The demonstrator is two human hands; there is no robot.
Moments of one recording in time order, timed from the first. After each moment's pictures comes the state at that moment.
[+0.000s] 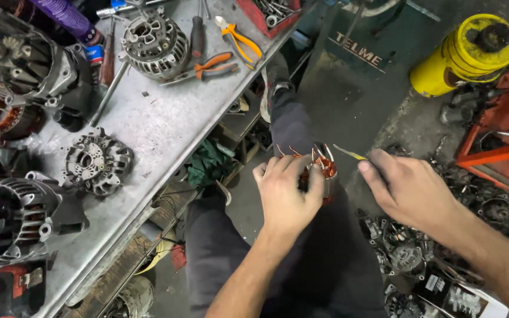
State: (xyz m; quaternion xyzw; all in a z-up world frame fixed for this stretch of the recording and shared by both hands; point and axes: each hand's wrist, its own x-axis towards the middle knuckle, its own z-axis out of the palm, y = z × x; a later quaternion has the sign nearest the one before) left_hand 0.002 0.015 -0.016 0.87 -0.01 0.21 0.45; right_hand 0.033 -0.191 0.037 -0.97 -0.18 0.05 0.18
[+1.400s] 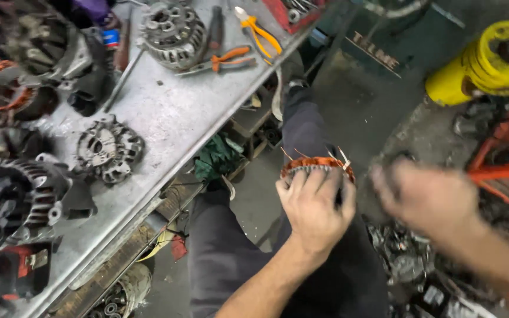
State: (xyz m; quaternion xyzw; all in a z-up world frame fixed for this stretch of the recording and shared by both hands) left_hand -0.012 -0.012 -0.011 0.88 0.00 0.30 0.37; right_hand 0.033 -0.205 0.007 -0.96 -0.24 -0.11 -0.05
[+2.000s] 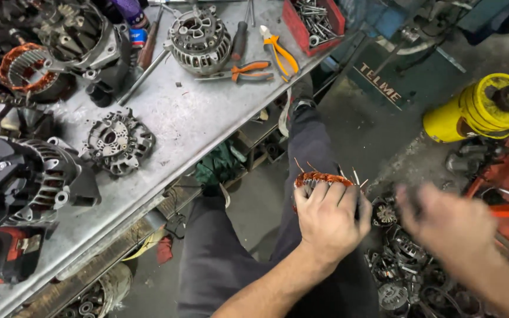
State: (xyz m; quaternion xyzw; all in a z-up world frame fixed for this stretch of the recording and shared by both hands) left_hand -0.005 -0.025 -0.020 0.88 -0.02 0.30 0.37; right_hand 0.035 -0.216 0.009 -0.99 -0.12 -0.02 -0.11
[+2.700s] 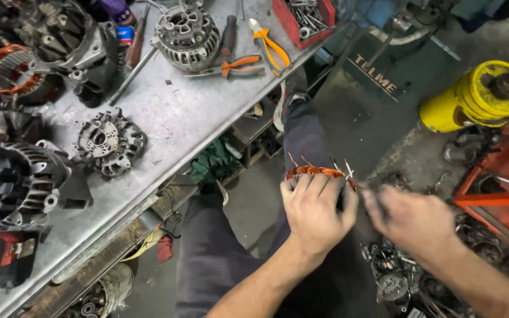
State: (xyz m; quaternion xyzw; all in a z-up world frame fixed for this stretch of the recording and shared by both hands) left_hand -0.005 -0.016 -0.017 0.86 0.00 0.32 0.41; right_hand 0.044 -0.204 -0.003 -0.98 -0.18 -0.07 -0.04
